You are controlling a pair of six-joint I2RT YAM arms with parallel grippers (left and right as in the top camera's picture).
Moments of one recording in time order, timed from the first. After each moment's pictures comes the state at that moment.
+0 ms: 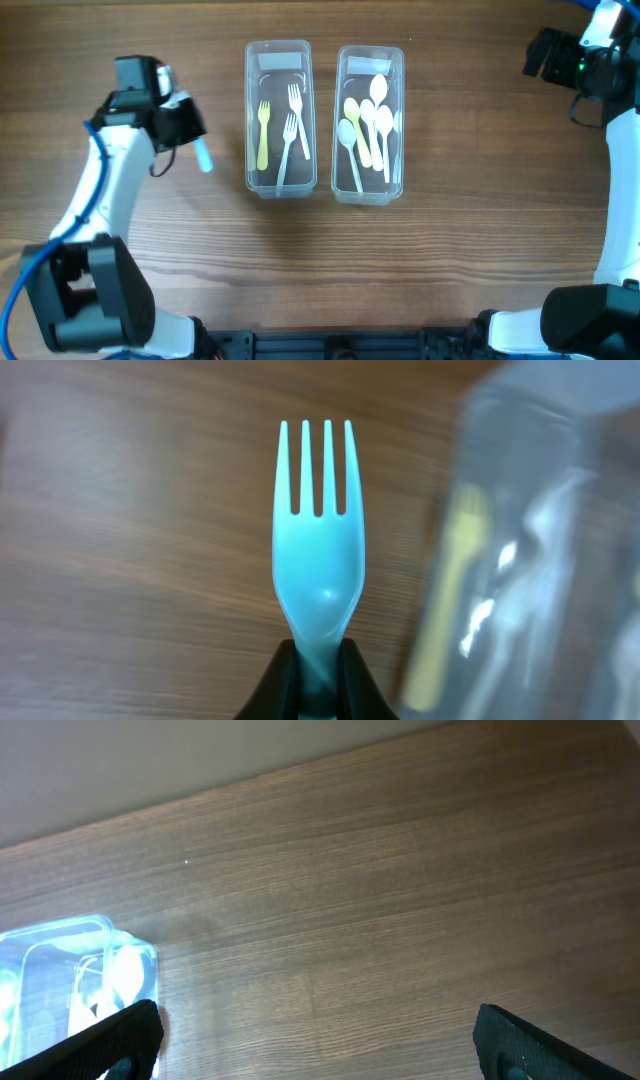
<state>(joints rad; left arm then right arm) 0.06 1.66 1.21 -0.64 0.13 -0.27 -0.24 1.60 1.67 -0.88 -0.07 0.05</state>
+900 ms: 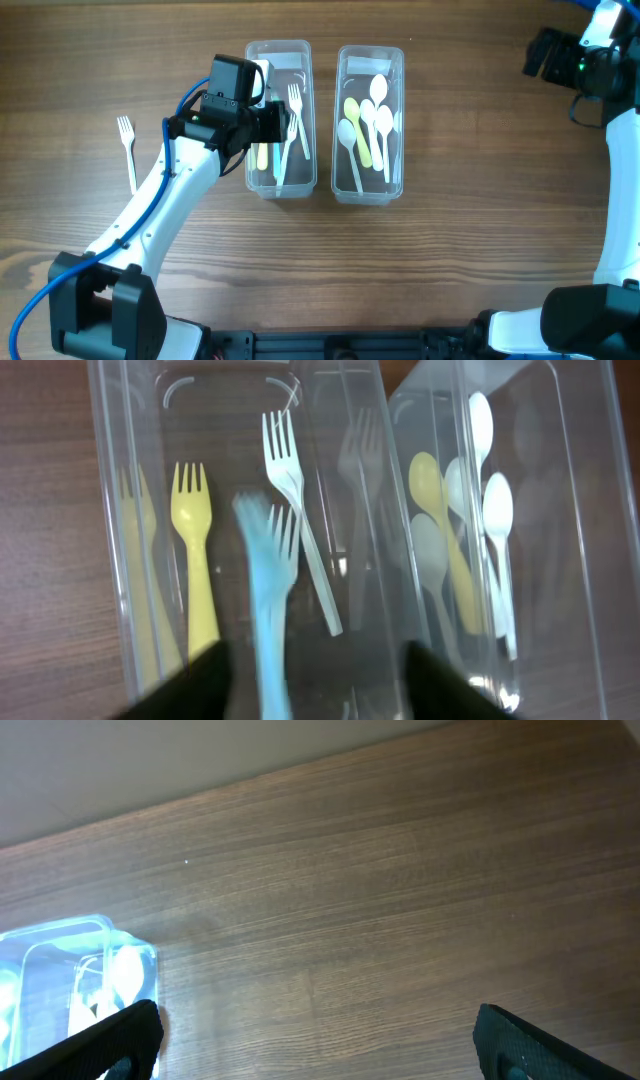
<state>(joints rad) -0.30 1.61 1.21 -0.55 0.16 -0.29 -0.24 1.60 1.67 -0.88 -0.07 0.05</state>
